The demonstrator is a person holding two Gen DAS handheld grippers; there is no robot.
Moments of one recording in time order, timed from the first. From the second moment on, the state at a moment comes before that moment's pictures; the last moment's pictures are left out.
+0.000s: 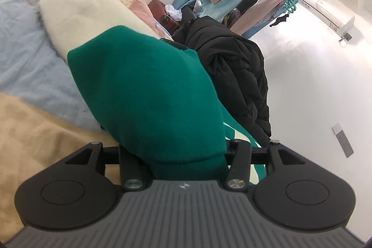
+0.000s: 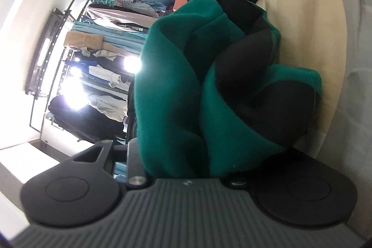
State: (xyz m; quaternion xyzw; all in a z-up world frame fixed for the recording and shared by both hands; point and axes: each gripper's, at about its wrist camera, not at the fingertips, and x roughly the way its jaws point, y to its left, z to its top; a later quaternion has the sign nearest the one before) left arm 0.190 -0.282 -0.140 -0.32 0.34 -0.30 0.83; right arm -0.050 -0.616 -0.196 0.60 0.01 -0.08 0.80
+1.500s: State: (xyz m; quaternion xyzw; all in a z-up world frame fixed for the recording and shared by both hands) left arm -0.170 -0.158 0.149 -0.02 0.16 -0.29 0.94; right arm -0.251 -0.385 0.110 0.17 0.04 -0.08 0.98
